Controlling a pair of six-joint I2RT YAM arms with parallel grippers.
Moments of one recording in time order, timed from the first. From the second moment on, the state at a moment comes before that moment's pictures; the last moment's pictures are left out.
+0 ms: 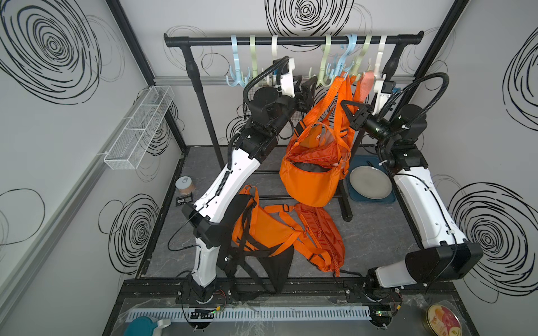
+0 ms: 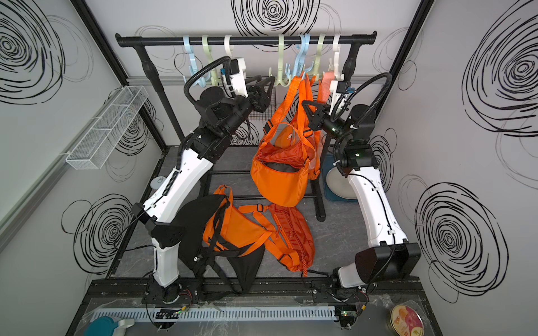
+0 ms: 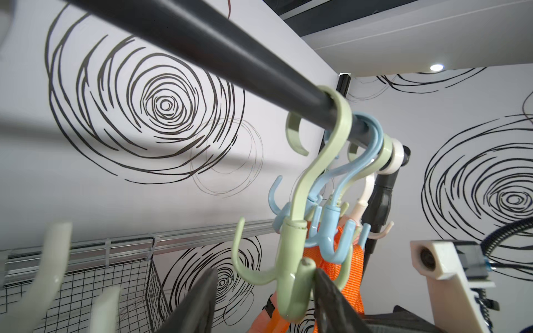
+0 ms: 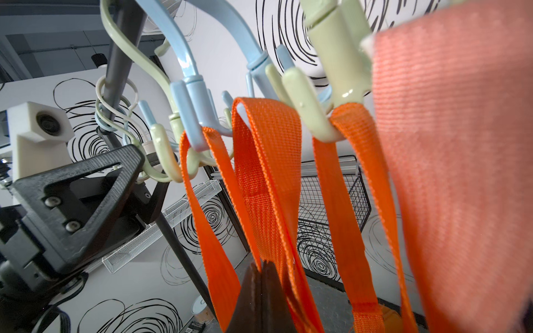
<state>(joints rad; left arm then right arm) -0.64 2.00 2.46 -0.14 -0.04 -0.26 0.13 1.46 1.65 0.03 -0.59 0.49</state>
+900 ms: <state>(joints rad) -0.72 1.23 1.32 -0.08 -0.16 -0.08 0.43 0.95 1.20 -0.09 -0.36 0.41</state>
